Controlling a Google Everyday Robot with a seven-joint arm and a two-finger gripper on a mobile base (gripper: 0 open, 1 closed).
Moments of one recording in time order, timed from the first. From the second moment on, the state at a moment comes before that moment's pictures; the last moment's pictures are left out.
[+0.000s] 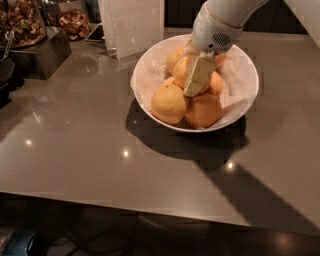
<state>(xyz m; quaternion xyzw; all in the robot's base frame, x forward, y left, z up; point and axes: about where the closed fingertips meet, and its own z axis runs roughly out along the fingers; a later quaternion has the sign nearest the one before) 0.588 -0.072 0.937 -0.71 0.68 0.07 0.19</state>
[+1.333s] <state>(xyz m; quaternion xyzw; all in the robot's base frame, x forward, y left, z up) 0.586 -0.101 0.912 -0.68 0.71 0.08 0.16</state>
